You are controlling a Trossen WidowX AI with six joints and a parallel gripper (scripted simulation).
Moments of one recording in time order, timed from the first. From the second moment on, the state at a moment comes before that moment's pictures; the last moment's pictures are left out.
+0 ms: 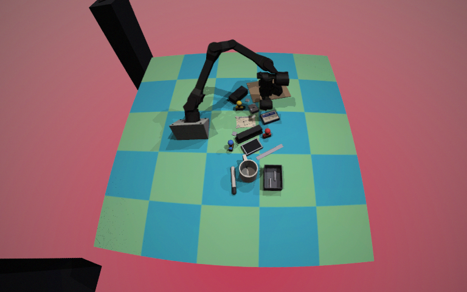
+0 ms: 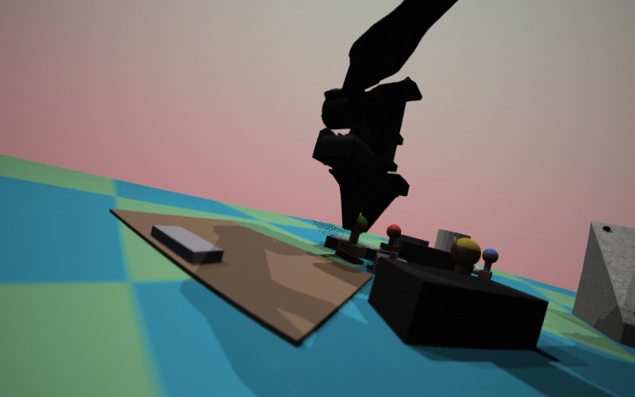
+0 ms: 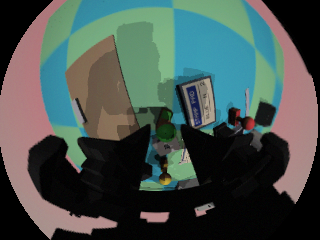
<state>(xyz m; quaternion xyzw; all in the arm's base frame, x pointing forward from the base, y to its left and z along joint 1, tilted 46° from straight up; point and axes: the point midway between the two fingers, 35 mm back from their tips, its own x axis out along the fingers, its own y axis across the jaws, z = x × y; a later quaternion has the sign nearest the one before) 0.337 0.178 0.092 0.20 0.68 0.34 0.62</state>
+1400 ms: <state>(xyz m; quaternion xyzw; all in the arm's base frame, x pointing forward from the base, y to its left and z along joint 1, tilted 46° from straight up) 0.334 0.187 0.084 0.21 0.68 0.34 0.62</state>
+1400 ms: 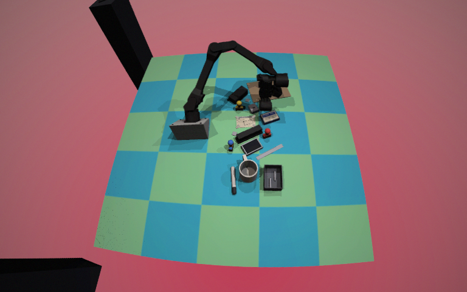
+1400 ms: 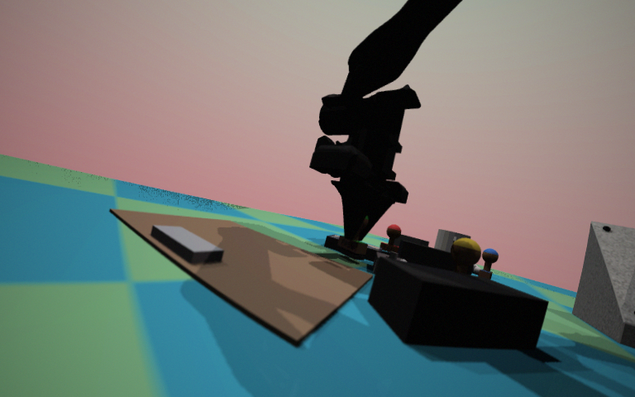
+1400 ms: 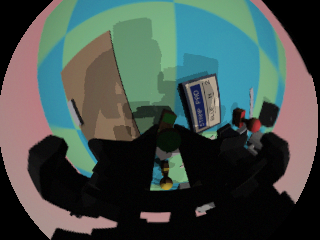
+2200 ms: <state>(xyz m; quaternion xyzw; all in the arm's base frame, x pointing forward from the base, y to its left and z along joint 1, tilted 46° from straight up) 0.337 0.179 0.091 0.21 0.68 0.34 0.62</state>
